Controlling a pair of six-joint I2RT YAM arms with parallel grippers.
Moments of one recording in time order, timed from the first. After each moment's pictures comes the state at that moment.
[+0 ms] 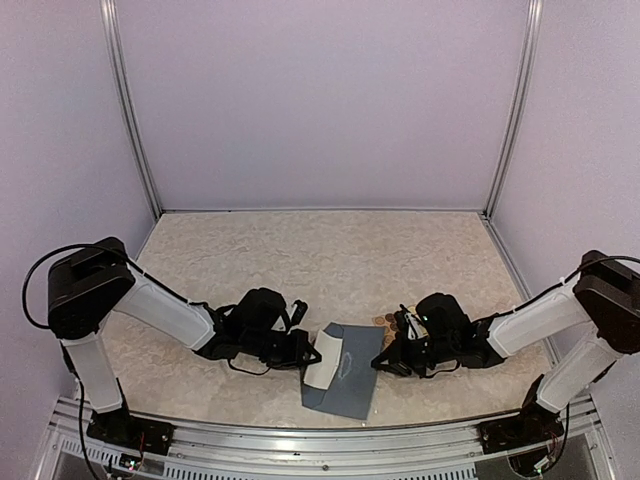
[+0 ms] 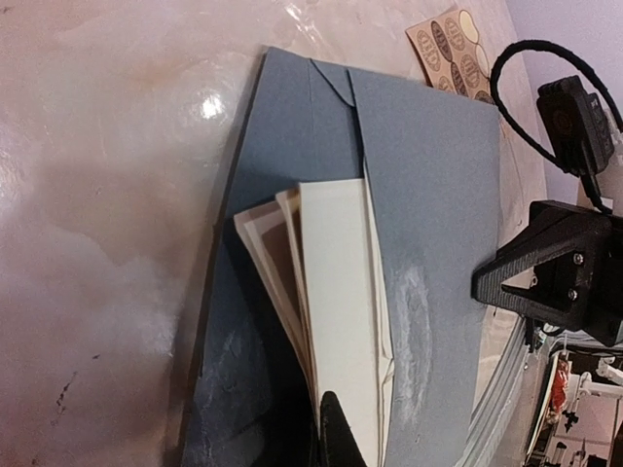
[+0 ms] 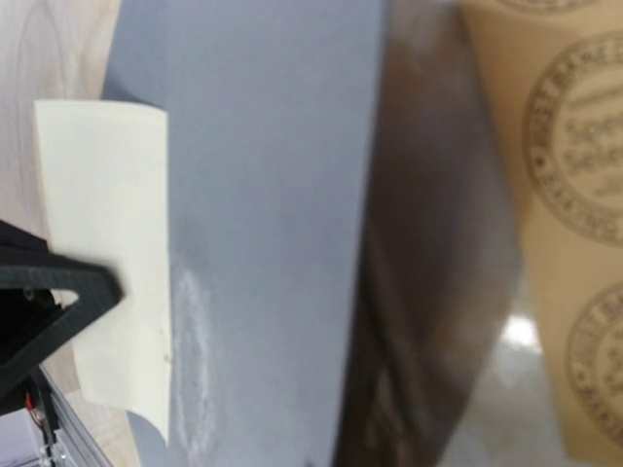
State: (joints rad) left arm -0.96 1.84 0.74 0.37 0.29 -0.88; right arm 0.86 1.53 0.43 0.36 -0.33 1.12
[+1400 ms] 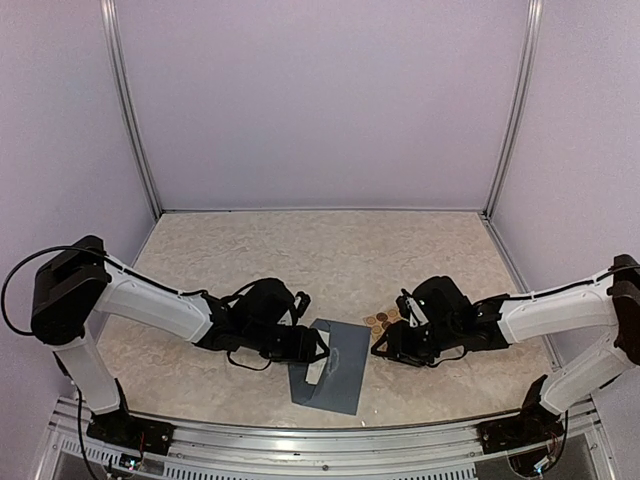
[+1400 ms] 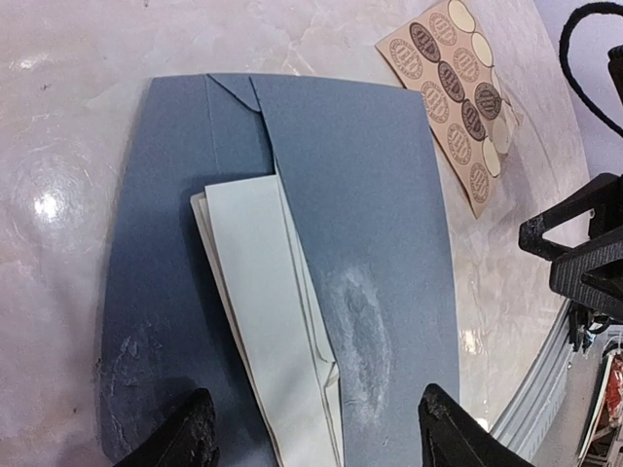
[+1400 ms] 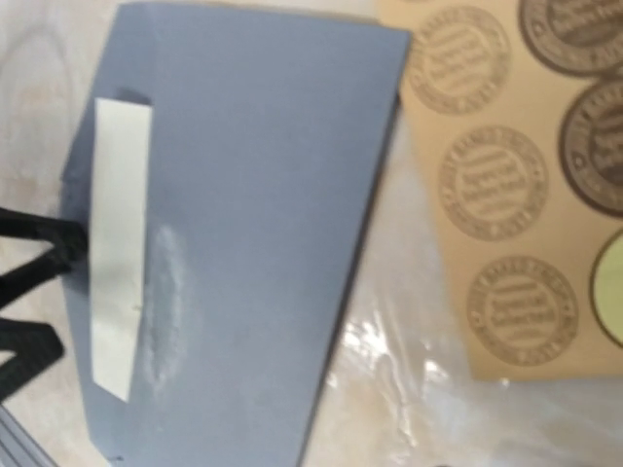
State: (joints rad) left arm -1.01 1.76 0.84 0.11 0.15 -0.78; right arm 0.88 1.40 0.58 -0.02 -0.20 0.97
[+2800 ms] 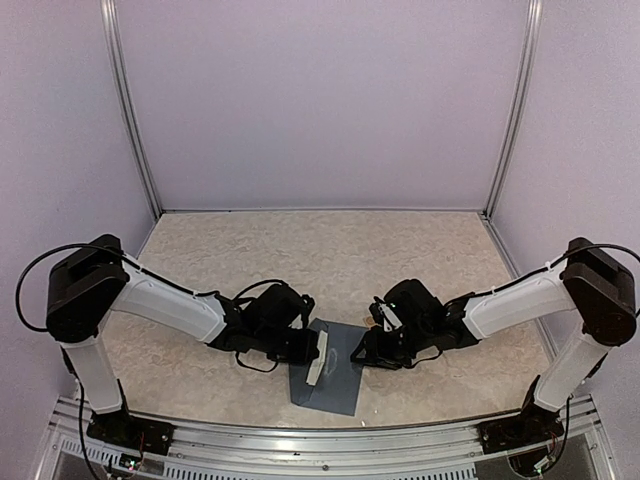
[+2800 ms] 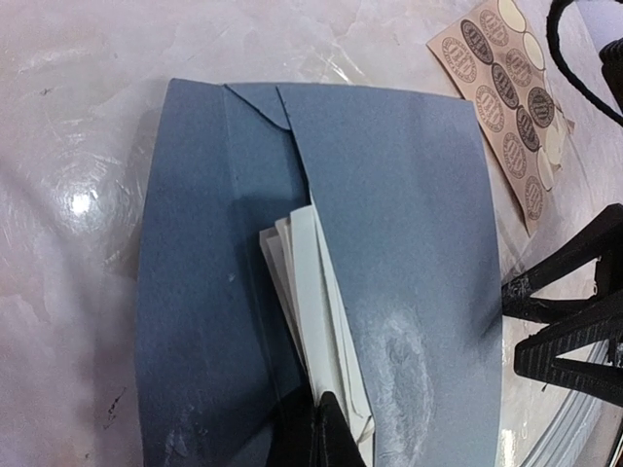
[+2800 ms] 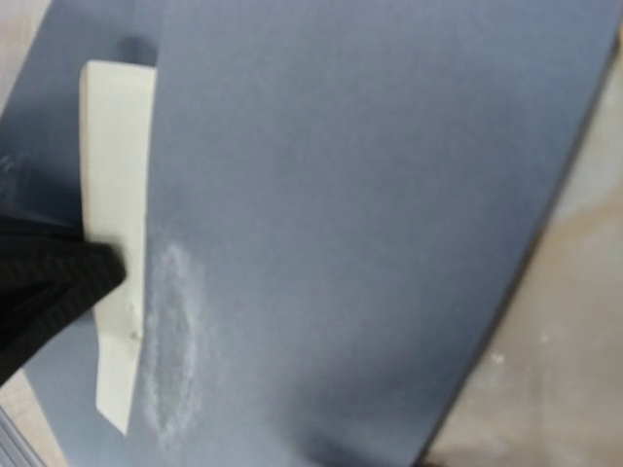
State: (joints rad) left arm -1.02 1.84 0.90 0.06 0.07 -0.76; right arm 0.92 1.64 0.70 0.06 -0.28 0.95
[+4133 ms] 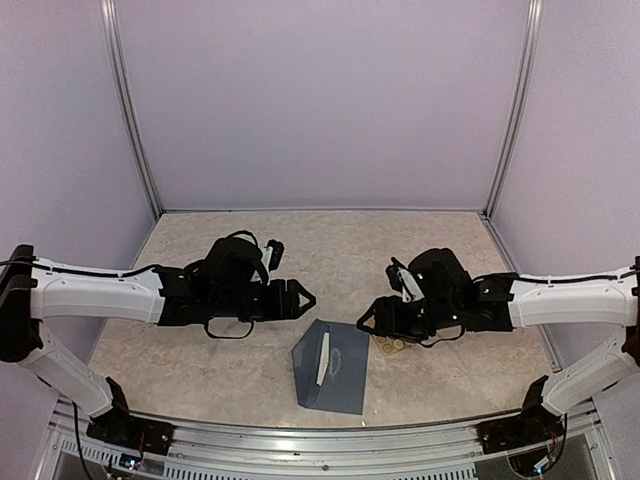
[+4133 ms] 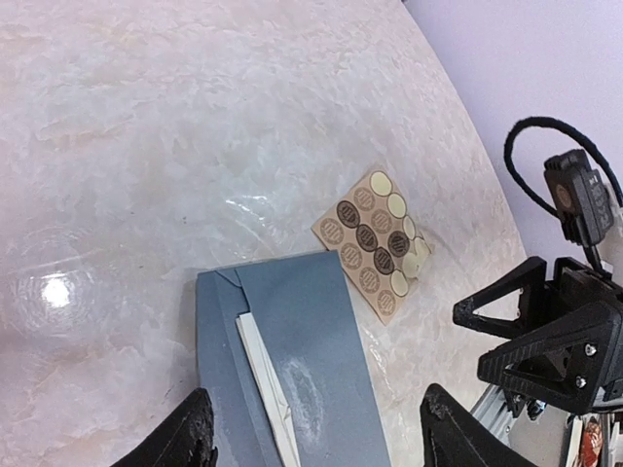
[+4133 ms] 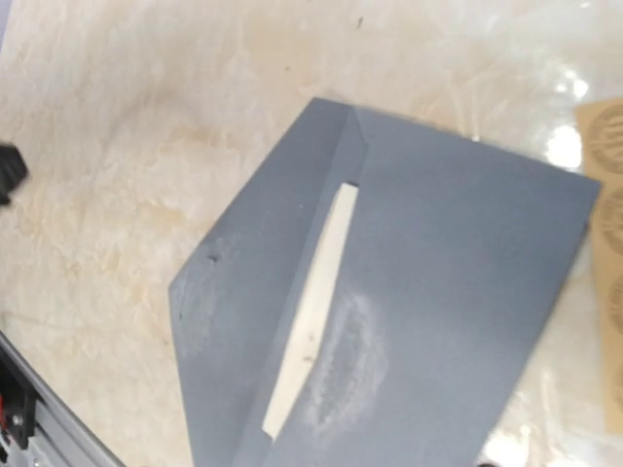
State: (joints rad) left arm -0.97 1.49 0.90 -0.02 -0.01 -0.75; right arm 0.92 1.35 0.77 -0.15 -0.13 0.88
